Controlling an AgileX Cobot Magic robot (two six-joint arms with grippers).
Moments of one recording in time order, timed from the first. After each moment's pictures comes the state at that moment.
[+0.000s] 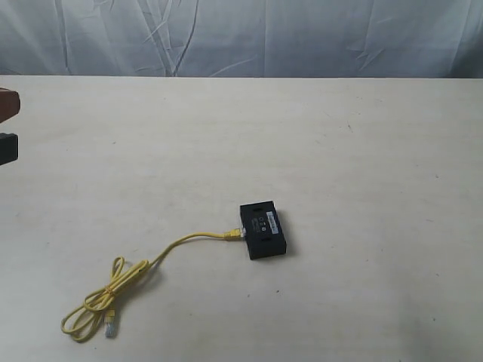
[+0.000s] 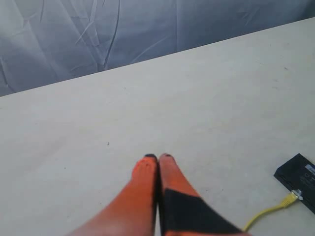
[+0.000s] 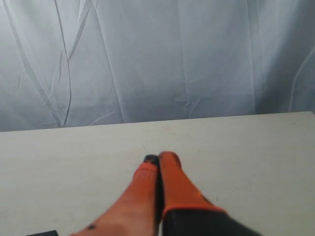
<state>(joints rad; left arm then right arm) -0.22 0.81 -0.61 -0.50 0.35 0.57 0.09 0.15 -0.42 0.03 0.50 0.04</state>
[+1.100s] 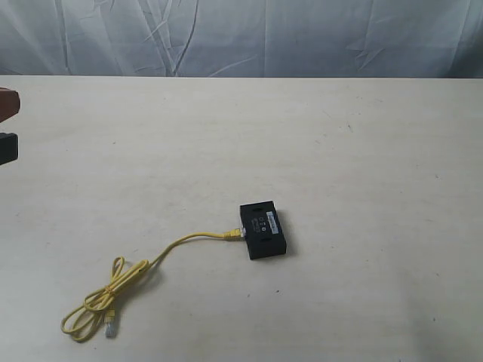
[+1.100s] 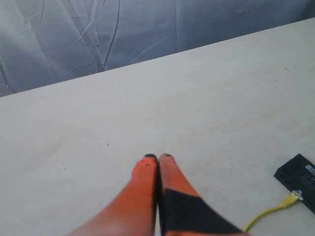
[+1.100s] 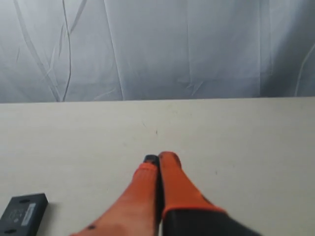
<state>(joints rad) -0.22 0.81 -0.61 -0.50 0.35 0.57 0.12 0.01 -0.20 0.02 0.44 0.01</state>
